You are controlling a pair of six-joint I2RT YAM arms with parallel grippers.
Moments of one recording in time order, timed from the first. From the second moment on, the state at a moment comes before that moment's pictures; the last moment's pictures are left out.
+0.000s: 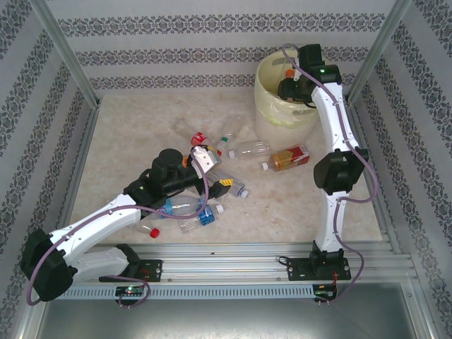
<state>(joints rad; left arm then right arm) -0.71 1.12 0.81 0.01 0.28 0.20 0.09 2.18 2.44 -1.20 -0.02 0.19</state>
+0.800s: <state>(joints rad) -0.71 1.14 0.83 -0.03 0.30 0.20 0.10 1.89 2.28 -1.09 -0.04 0.18</state>
